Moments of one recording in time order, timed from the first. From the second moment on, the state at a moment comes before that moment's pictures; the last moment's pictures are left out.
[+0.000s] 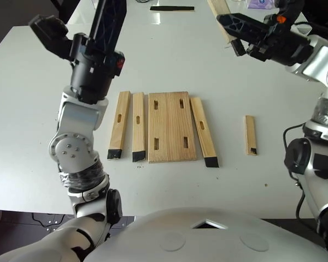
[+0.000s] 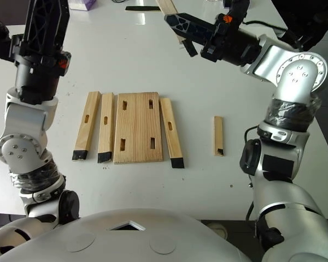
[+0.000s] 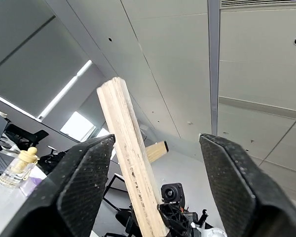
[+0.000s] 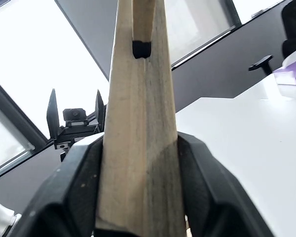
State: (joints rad) left arm -0.25 0.20 0.29 -0.54 -1.42 0.53 -0.29; right arm -0.83 -0.51 -0.24 0.11 1.00 1.23 0.91
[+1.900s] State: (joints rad) left arm -0.22 0.40 0.17 -0.57 -1.49 0.62 -0.40; right arm -0.72 -0.73 0.07 -0.04 0.87 1.04 1.42
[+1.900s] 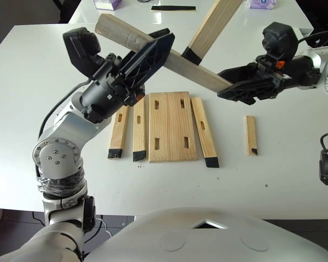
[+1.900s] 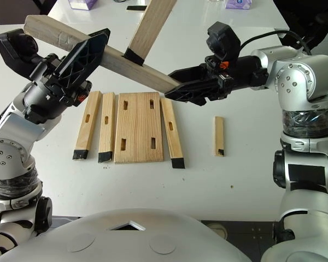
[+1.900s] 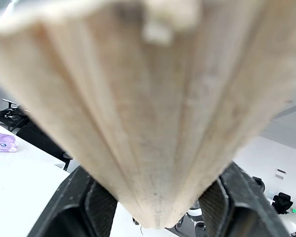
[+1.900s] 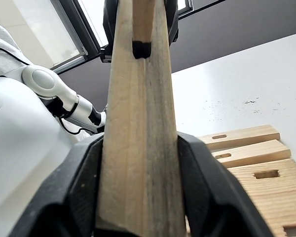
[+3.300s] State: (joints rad) left arm -0.01 0.86 0.27 -0.39 -0.92 0.57 -1.13; right arm -0.44 -0.69 -0.07 0.10 0.57 0.63 1.08
